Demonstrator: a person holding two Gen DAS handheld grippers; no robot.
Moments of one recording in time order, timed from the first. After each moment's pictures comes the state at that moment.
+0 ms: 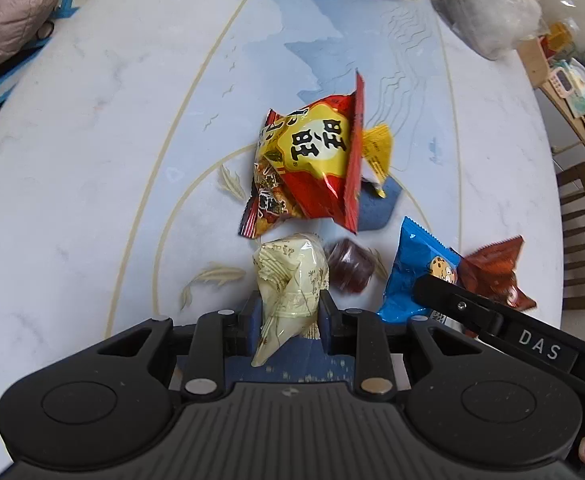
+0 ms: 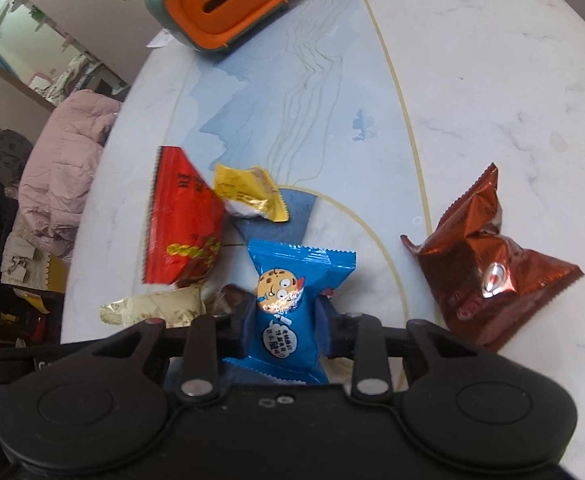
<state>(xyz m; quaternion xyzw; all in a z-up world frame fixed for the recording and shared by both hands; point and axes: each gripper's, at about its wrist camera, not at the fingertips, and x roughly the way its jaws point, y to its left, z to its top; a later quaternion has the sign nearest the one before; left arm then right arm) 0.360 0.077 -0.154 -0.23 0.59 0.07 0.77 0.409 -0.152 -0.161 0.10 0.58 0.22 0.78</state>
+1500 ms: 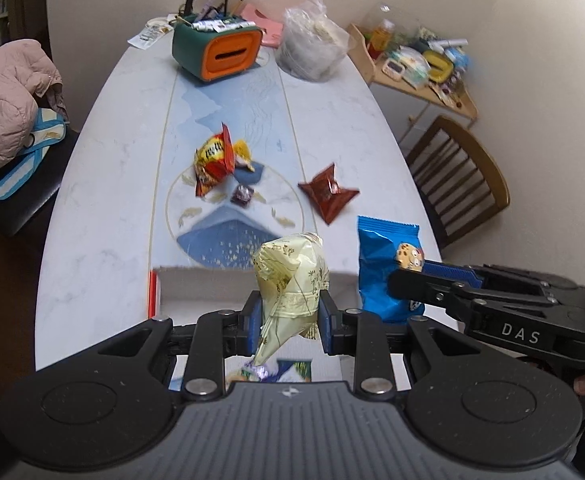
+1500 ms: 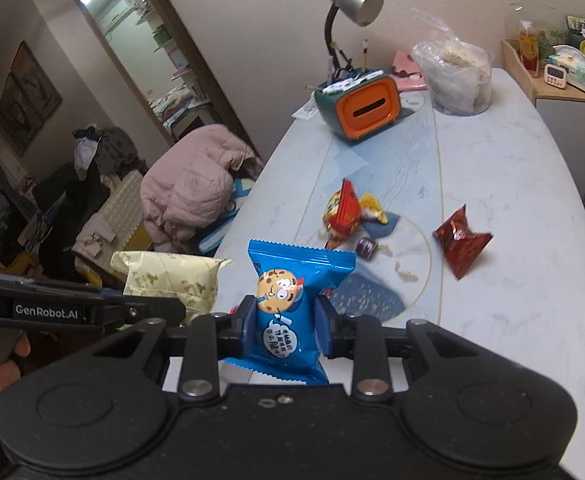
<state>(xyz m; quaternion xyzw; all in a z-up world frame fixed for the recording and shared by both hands) 0.114 0.027 0.066 -0.13 0.50 -0.06 0.85 0.162 -0.199 0.045 0.06 0.45 0.32 0.83</state>
